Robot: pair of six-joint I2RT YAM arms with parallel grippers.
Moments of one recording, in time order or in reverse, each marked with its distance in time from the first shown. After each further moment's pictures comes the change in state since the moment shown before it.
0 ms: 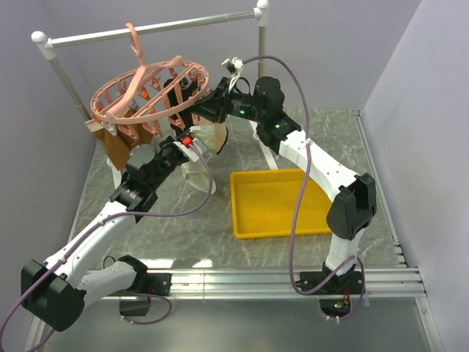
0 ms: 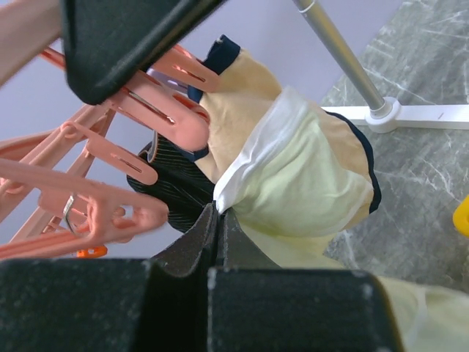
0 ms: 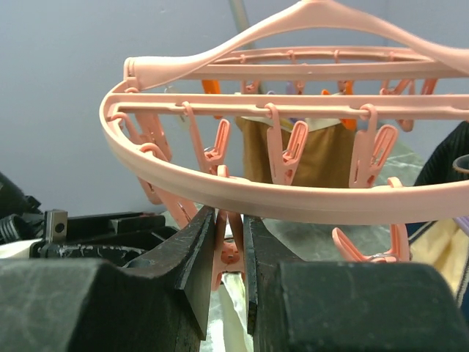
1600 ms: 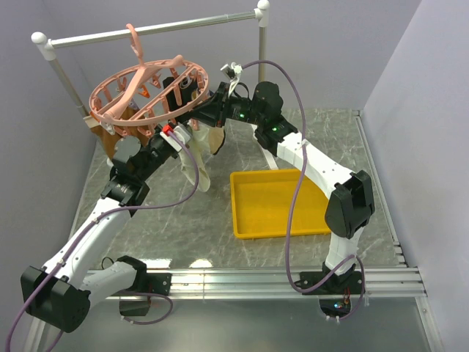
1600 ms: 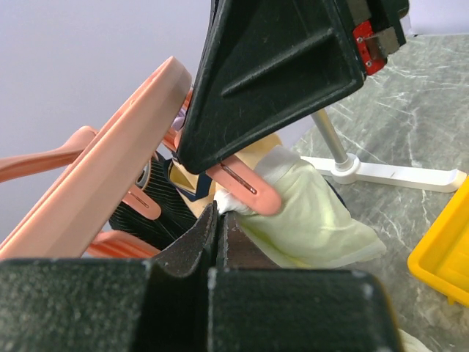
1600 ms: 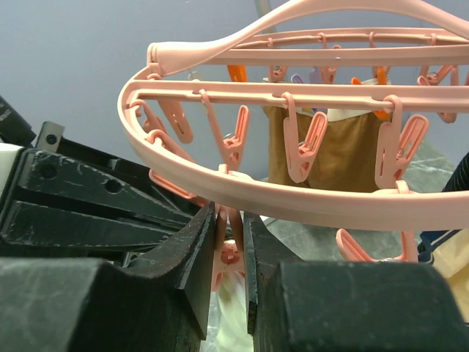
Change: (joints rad) left arm 0.119 -0.003 0.064 0.025 0.235 -0.203; right arm -0.006 0.021 -0.056 0.119 -0.081 0.053
